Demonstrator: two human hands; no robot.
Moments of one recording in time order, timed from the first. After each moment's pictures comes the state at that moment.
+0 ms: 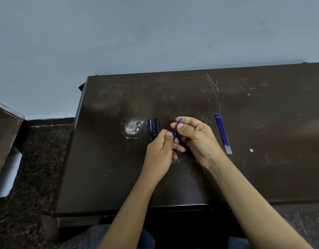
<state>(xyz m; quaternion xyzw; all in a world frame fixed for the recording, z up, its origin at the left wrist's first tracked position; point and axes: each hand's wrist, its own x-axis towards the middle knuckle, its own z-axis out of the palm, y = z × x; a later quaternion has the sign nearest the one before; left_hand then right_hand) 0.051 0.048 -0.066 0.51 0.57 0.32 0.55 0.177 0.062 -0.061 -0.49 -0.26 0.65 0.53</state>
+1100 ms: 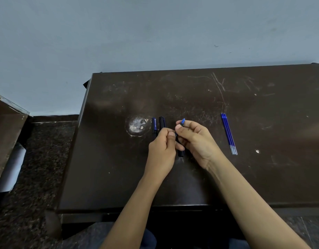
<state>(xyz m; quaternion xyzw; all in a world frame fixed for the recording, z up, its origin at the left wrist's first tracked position) 0.048 0.051 -0.076 0.56 0.59 0.33 0.48 0.165 0.065 -0.069 -0.49 -0.24 0.68 0.50</state>
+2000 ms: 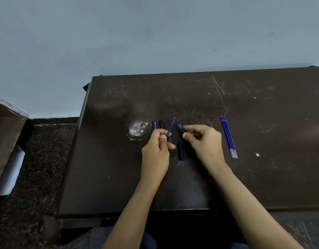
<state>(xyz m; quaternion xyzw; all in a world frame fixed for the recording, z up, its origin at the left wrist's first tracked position) 0.040 0.054 -0.076 0.53 0.63 0.35 0.44 0.183 0.068 -0.088 -0.71 -0.51 0.31 0.38</state>
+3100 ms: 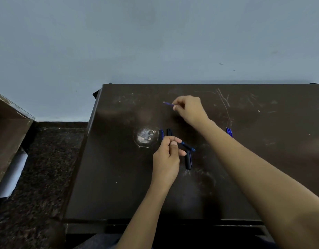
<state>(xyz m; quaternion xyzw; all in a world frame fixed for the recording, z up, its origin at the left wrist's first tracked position) 0.044 0.057 -0.074 0.47 0.61 0.37 0.51 0.163 0.195 -0.063 -0.67 -0.66 0.26 0.22</state>
